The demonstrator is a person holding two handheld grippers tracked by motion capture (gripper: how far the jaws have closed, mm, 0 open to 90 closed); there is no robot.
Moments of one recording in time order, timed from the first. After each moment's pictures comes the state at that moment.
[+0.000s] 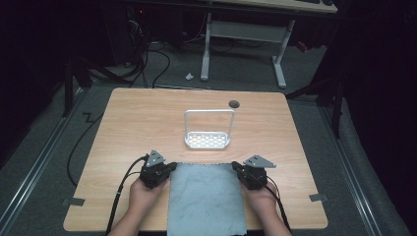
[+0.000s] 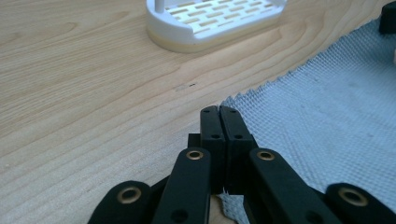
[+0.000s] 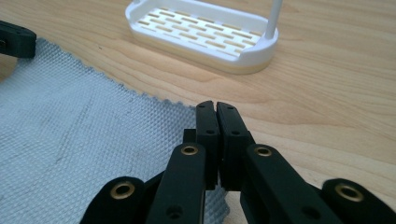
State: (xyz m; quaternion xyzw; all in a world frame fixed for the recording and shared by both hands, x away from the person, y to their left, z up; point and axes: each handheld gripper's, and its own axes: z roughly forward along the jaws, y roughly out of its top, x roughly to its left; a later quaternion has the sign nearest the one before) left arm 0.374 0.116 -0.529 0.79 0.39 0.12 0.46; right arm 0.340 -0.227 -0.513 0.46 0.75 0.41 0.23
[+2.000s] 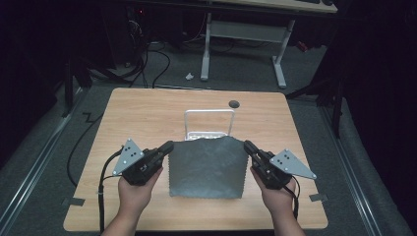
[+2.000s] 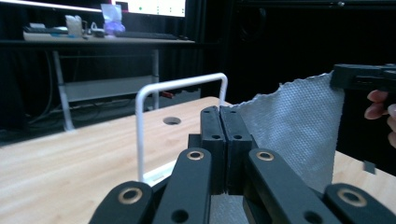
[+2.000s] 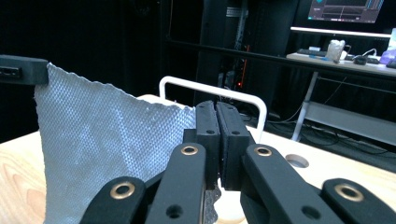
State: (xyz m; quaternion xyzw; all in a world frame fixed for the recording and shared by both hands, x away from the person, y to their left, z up) left arm 0.327 0.127 -0.394 0.68 0.31 0.22 0.63; right arm 0.293 -0.234 -0.390 0.36 0.66 0.56 0.35
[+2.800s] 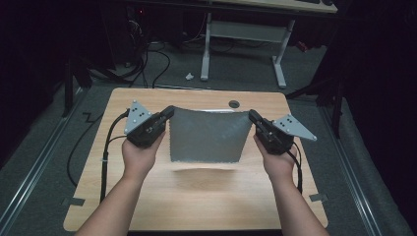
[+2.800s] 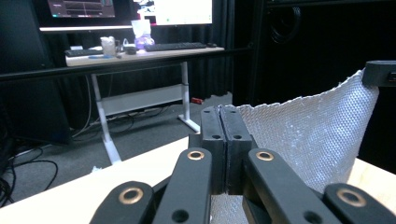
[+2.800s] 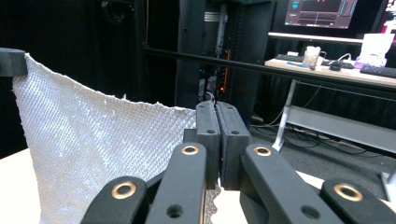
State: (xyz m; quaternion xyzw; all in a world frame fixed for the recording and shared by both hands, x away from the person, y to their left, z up) left arm 0.397 0.112 -0.352 0.68 0.32 0.28 0.60; right arm 0.365 -0.244 -0.357 0.38 0.64 0.55 0.37
